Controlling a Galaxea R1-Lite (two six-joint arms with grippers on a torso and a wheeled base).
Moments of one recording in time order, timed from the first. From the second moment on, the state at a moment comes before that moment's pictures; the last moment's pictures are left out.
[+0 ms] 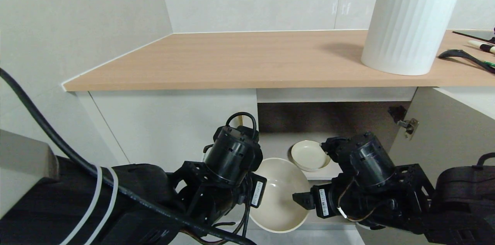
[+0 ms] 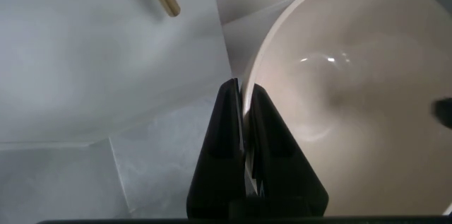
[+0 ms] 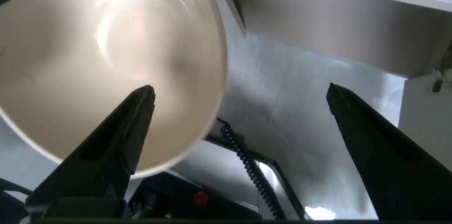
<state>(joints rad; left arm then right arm) -0.83 1.87 -0.92 -0.24 0.39 -0.25 0.78 1.78 -0.79 -0.25 -0.19 0.46</state>
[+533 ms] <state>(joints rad) -0.83 1.87 -0.91 -0.24 0.39 -0.25 0.80 1.80 -0.80 -0.25 -0.19 0.46</state>
